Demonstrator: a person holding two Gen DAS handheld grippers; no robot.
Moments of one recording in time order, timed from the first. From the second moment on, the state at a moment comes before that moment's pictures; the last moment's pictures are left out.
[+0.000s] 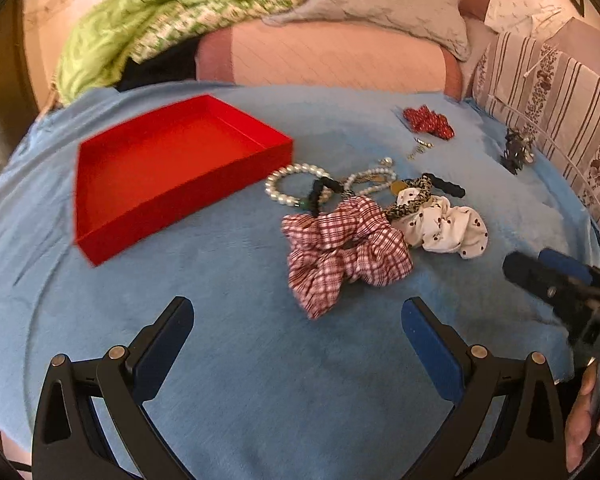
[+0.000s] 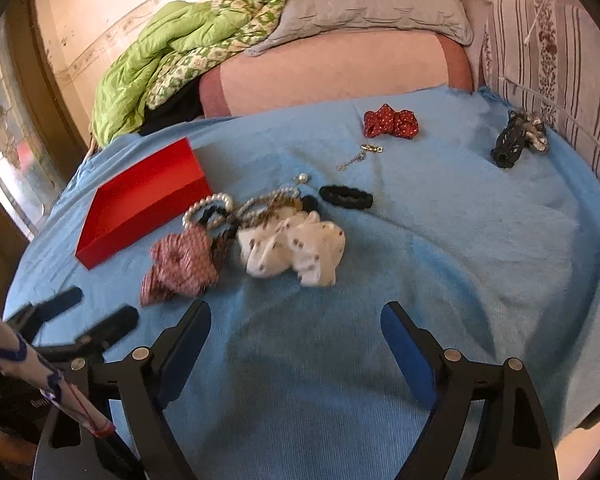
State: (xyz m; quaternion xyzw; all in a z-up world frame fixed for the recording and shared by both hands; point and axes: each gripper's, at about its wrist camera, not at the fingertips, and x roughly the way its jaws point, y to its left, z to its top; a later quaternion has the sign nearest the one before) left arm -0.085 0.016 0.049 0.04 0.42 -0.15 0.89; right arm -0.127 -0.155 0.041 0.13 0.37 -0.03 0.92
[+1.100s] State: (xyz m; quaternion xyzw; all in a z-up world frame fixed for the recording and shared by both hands) left arm -0.040 0.009 0.033 0.03 0.42 -0.23 0.88; right arm -0.059 -0.149 0.005 0.14 0.43 -0.01 0.89
